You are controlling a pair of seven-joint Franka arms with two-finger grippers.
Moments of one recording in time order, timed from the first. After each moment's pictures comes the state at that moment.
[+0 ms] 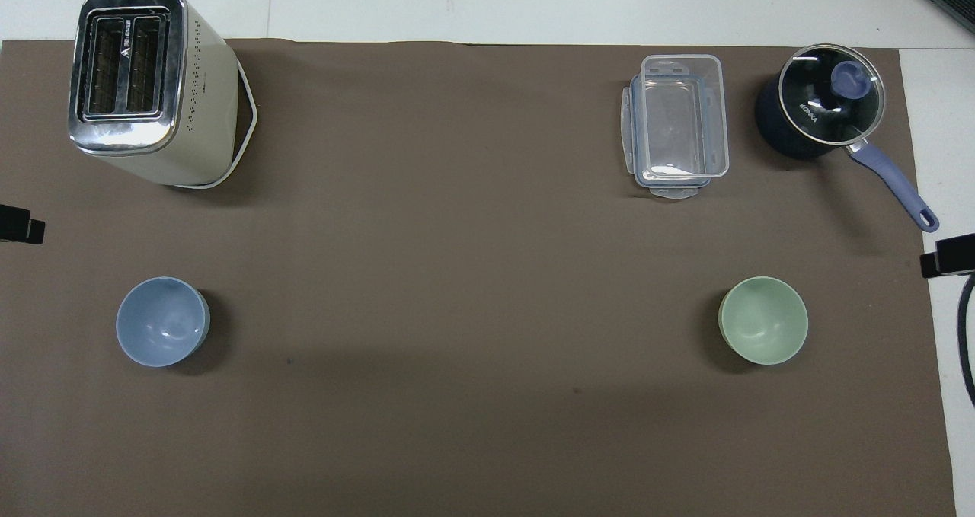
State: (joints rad) left arm -0.04 -0.06 0.04 -1.52 0.00 1.50 0.13; right arm 0.02 -0.08 -0.10 -1.50 -0.02 1.38 -0.03
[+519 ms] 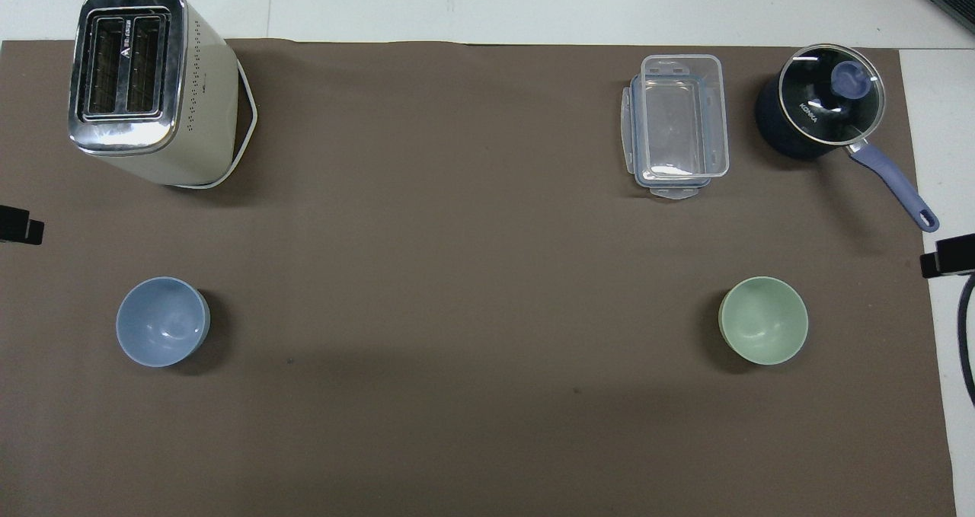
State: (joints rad) left arm -0.03 -0.06 0.05 -1.52 0.00 1.50 0.13; right arm 0.02 -0.08 -0.10 -1.50 -0.02 1.38 -0.03
